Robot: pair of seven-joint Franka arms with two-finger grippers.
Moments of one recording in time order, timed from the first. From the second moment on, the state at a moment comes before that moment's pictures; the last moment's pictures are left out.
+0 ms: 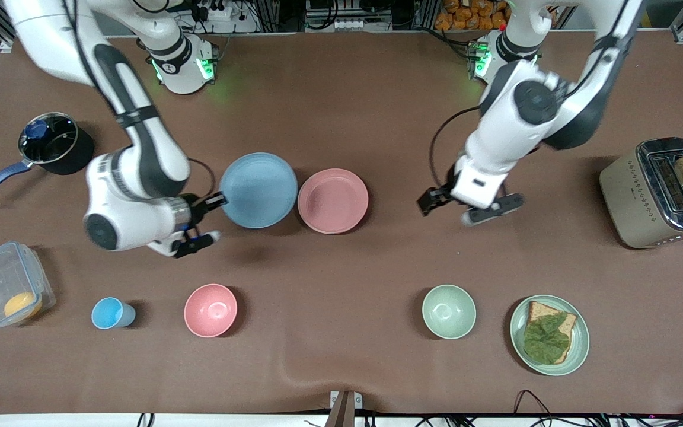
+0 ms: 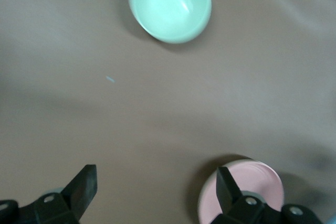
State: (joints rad) left arm 0.01 0.12 -0.47 -1.91 -0.01 2.18 -0.81; right arm 0.19 0.48 0.12 -1.76 0.37 1.81 -0.16
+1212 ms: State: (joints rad) left arm 0.13 0.03 -0.35 -1.51 0.00 1.50 -0.38; right arm 0.45 0.56 0.12 -1.80 0.45 2.15 0.18
